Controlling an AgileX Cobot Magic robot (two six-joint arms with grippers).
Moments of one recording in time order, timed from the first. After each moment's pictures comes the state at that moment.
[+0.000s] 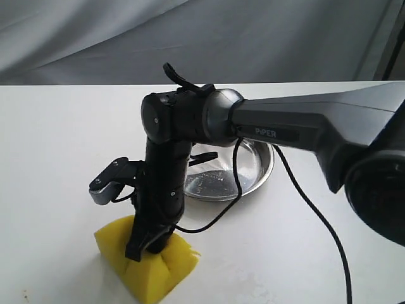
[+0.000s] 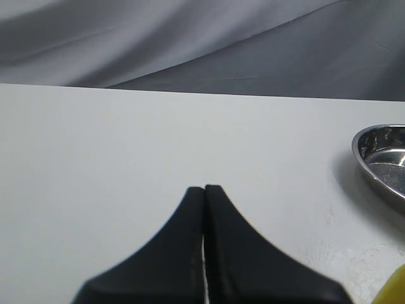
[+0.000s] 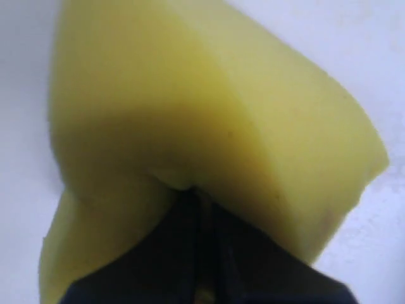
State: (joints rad) left arm -0.05 0.05 0.00 0.09 0.28 -0.15; right arm 0.82 2.29 -1.72 0.31 1.17 -0.58
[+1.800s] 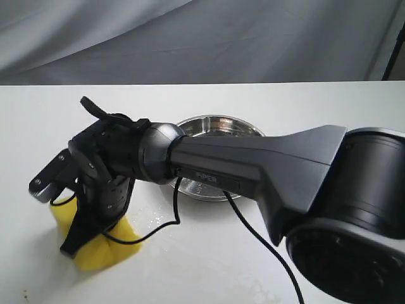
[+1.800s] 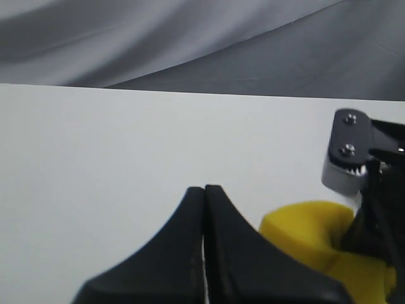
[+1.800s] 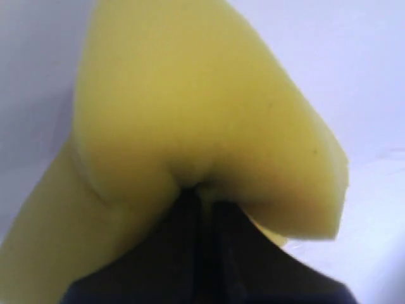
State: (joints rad) left arm -0.05 0.05 0.00 0.09 0.28 -0.15; right arm 0.98 2.40 -1.93 -0.02 0.87 -0.15
